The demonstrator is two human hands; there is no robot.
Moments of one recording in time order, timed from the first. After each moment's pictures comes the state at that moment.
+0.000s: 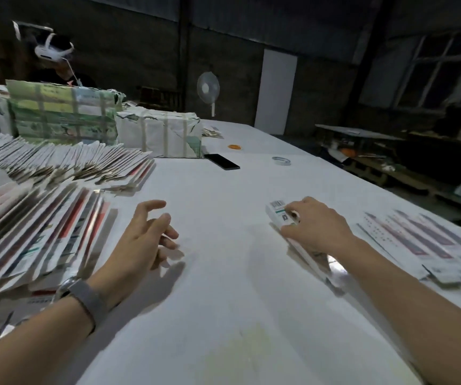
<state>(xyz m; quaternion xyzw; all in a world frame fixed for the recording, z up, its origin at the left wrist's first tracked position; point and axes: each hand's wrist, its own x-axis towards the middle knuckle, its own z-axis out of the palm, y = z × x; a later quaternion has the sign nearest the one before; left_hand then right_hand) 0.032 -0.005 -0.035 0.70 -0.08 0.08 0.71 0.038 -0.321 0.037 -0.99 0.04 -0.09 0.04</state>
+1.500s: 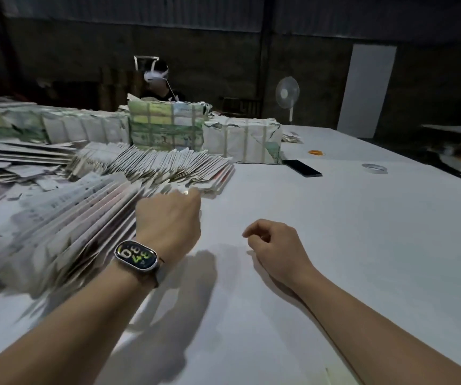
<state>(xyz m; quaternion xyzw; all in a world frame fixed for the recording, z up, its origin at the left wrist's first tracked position) 0.013 0.041 0.037 0.96 0.07 0.25 -0.08 0.056 -0.149 -0.018 -0.87 -0.20 -0.08 0.44</state>
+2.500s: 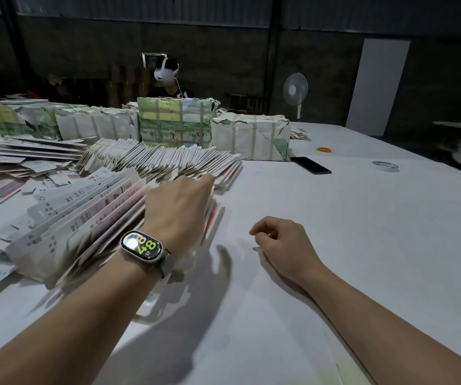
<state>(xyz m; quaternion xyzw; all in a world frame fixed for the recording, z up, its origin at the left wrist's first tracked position) 0.003 0.045 0.047 0.95 0.03 0.31 -0.05 0.055 -0.145 -0.019 -0.87 -0.20 -0.07 0.45</state>
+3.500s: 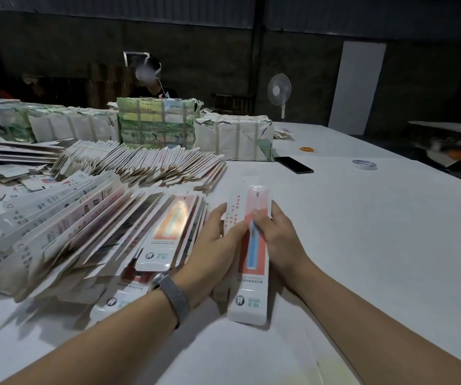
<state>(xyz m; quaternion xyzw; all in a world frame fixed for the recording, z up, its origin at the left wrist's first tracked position) 0.009 -0.023 -0.012 0.69 -0.02 0.10 0.72 0.053 -0.149 -0.011 -0.70 -0.16 0.00 0.70</state>
